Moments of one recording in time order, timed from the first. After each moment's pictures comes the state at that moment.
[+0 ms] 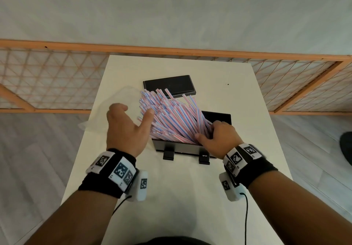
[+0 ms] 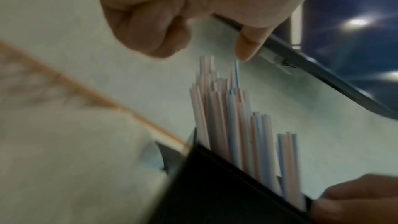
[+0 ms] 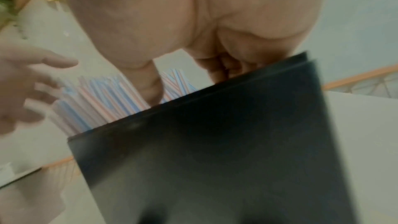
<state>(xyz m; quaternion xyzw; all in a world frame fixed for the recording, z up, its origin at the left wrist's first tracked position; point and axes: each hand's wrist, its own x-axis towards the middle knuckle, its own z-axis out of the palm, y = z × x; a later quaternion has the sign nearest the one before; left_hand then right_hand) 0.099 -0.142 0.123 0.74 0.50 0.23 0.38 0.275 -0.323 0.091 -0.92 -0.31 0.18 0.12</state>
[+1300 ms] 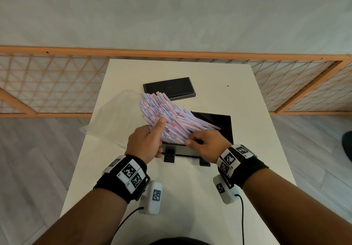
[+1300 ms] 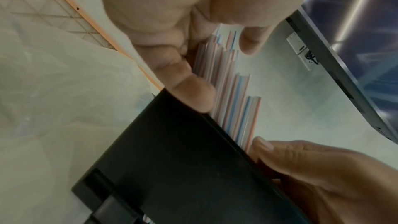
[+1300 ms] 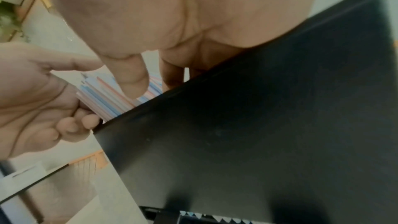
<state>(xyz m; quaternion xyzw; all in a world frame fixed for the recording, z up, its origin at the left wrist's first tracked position) 0.113 -0.167 0.114 0.66 0.48 0.10 0.57 0.264 -0.313 0.081 -0.84 -0.42 0.28 0.19</state>
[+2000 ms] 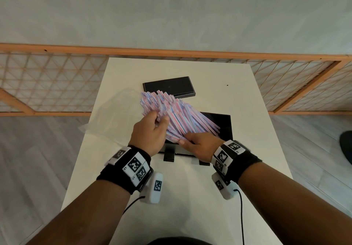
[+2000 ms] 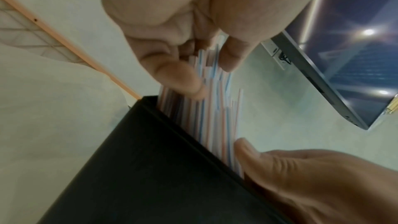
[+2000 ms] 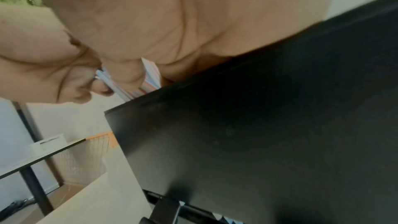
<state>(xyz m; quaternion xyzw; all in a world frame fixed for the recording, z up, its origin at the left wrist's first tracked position) 0.125 -0.155 0.110 0.80 0.38 0.13 0.44 0.254 -0.300 0.094 -0.81 -0.46 0.35 0.12</state>
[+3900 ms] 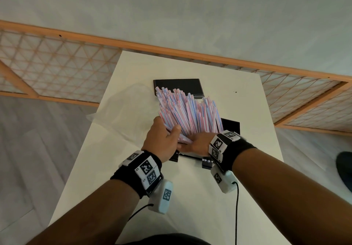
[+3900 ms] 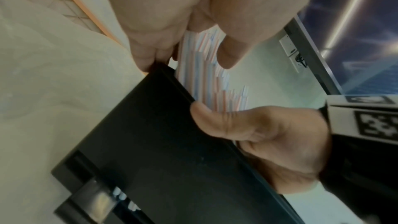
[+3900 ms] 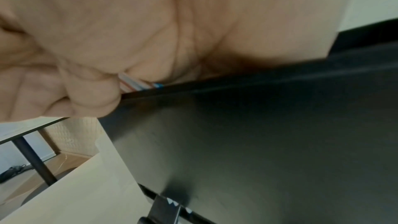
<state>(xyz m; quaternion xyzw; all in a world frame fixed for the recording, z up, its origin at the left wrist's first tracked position) 0.116 -0.170 0.086 0.74 0.43 0.11 0.50 0.235 -0.256 0.129 -0.79 -0.42 0.44 -0.06</state>
